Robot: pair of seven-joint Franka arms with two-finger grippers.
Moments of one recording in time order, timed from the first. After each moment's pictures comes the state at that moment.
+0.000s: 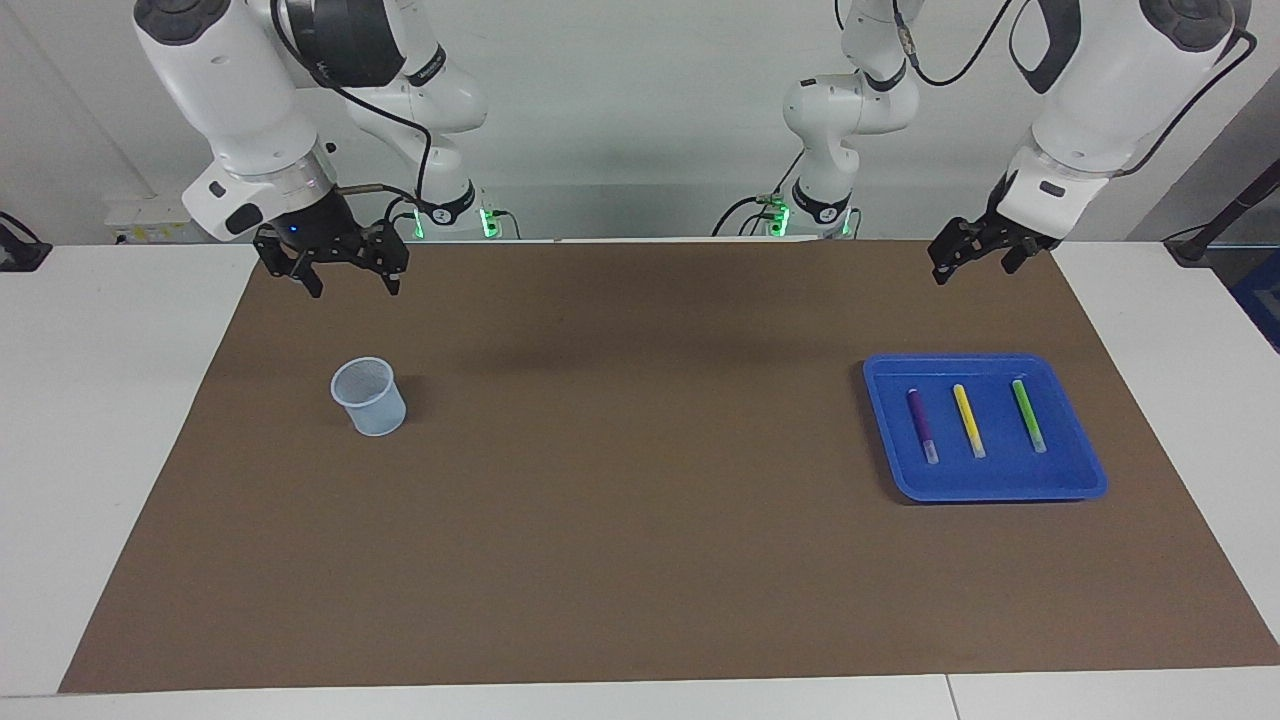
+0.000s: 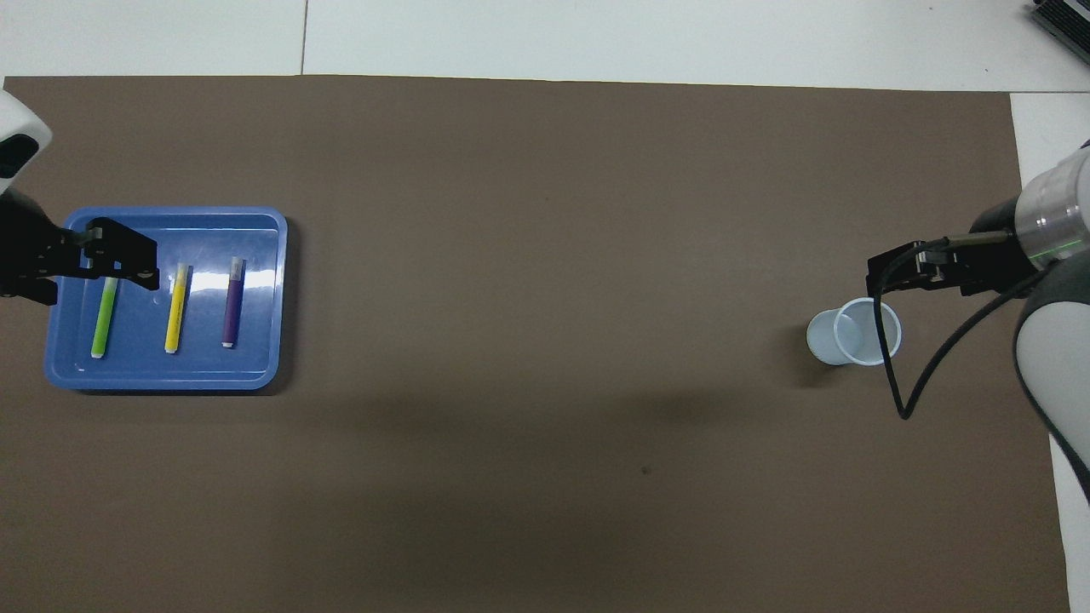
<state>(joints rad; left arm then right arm) -0.06 0.06 -0.01 -1.51 -0.01 1.45 -0.17 0.03 0.01 0.03 -1.62 0.02 1.59 0.07</state>
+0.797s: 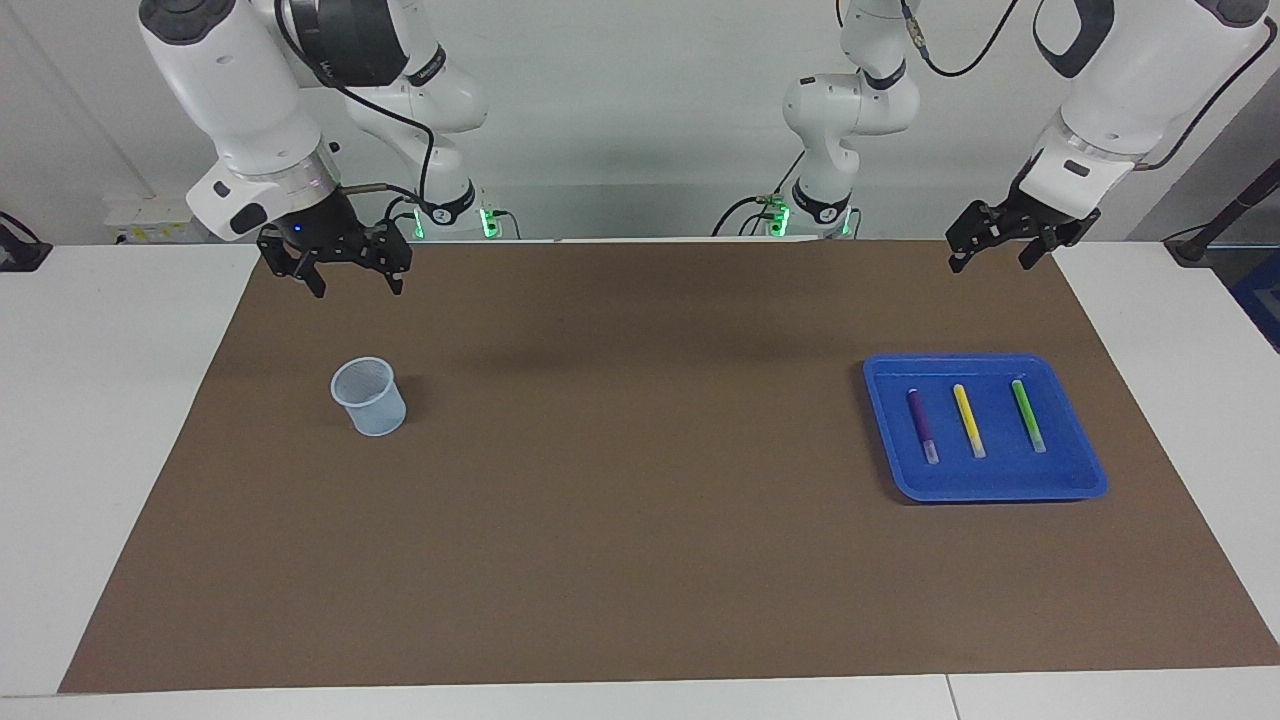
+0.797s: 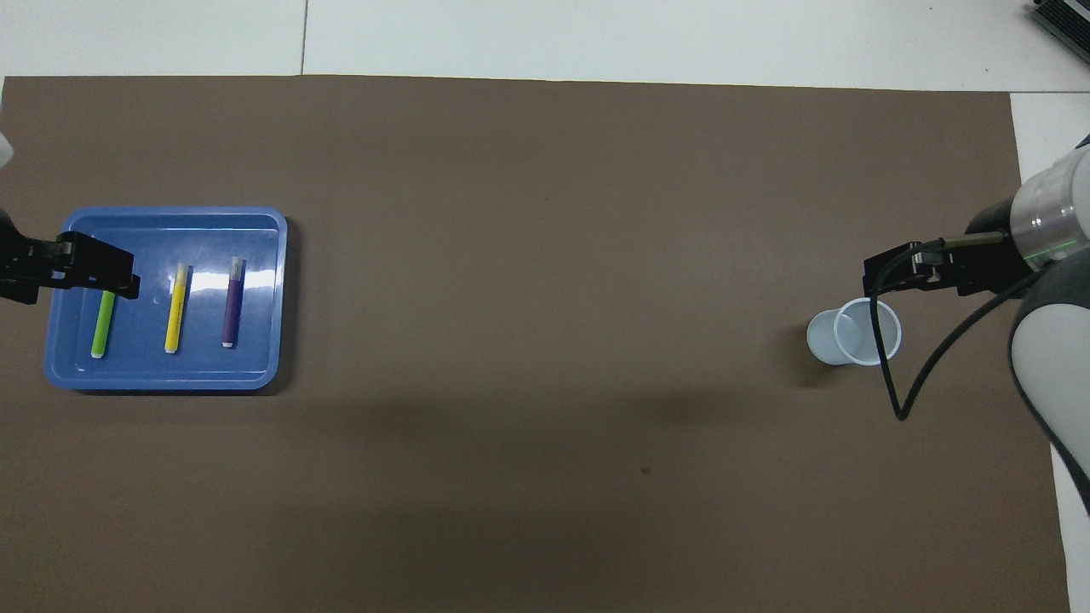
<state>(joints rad) -0.08 0.02 0.02 -1.52 -0.02 1.46 -0.04 0.03 0.01 0.04 -1.62 0.02 1.59 0.07</state>
